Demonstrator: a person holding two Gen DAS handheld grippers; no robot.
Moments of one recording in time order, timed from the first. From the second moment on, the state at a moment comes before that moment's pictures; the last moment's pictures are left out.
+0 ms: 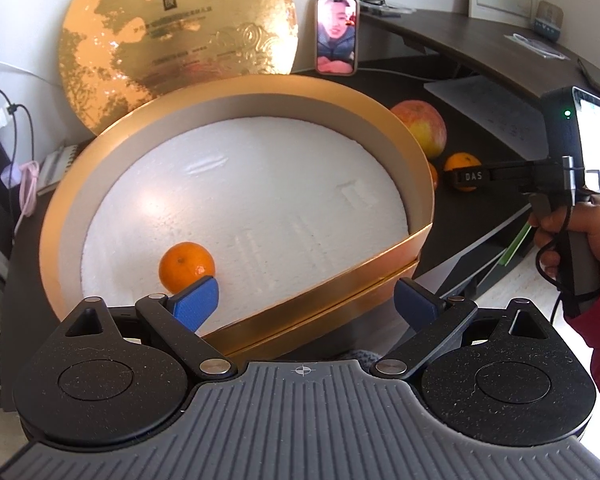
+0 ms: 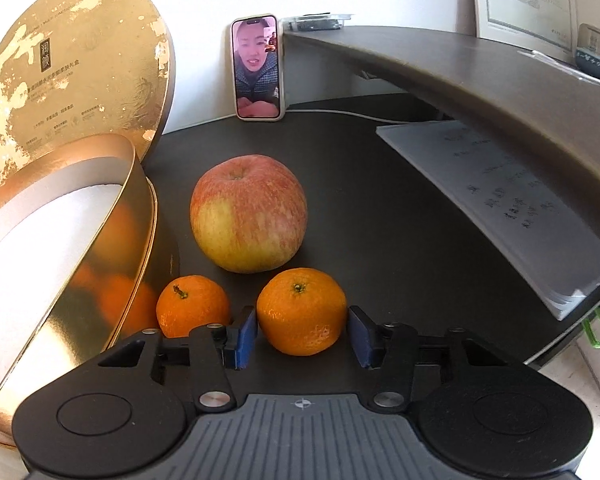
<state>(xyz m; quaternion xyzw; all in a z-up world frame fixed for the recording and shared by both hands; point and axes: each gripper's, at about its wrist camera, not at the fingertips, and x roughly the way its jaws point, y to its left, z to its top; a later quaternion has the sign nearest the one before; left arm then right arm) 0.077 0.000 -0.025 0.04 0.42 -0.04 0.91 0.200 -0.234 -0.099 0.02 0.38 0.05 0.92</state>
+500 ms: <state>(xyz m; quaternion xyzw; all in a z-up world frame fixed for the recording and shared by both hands) 0.051 0.062 -0.013 -0.02 0.39 0.01 0.92 0.139 -0.173 0.010 0.00 0.26 0.14 0.96</state>
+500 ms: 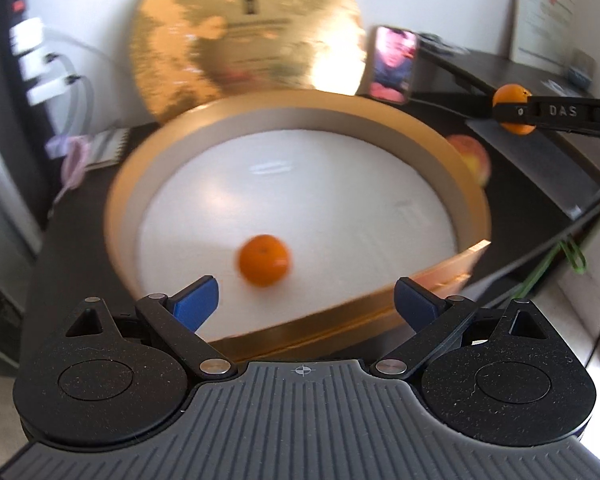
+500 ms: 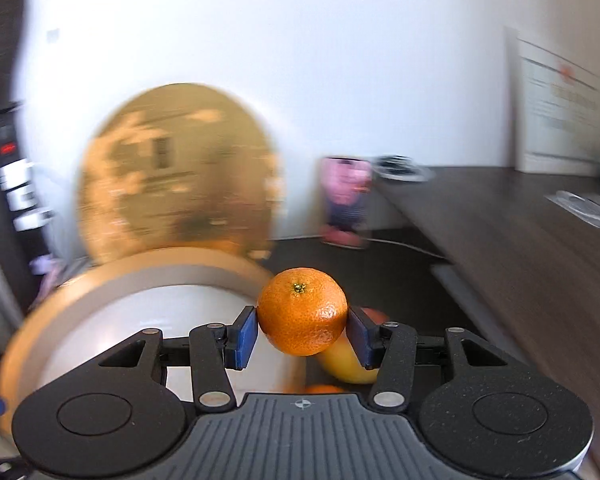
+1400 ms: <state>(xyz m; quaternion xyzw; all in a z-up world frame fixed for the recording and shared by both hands) 0.022 0.106 -0.021 -0.05 0.39 0.05 0.92 0.161 -0.055 -0.067 -0.08 0.44 0.25 0.86</state>
